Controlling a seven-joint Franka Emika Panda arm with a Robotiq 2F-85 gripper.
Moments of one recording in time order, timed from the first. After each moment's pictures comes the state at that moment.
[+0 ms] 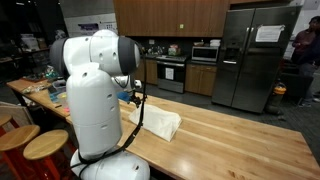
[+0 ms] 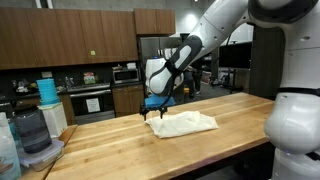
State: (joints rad) arm 0.19 0.03 0.48 -2.28 -0.16 2.56 0.78
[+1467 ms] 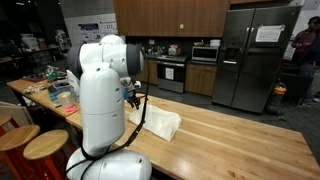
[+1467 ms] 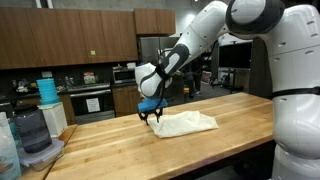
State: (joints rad) arm 0.41 0.21 0.28 -2.07 -0.30 2.34 0.91
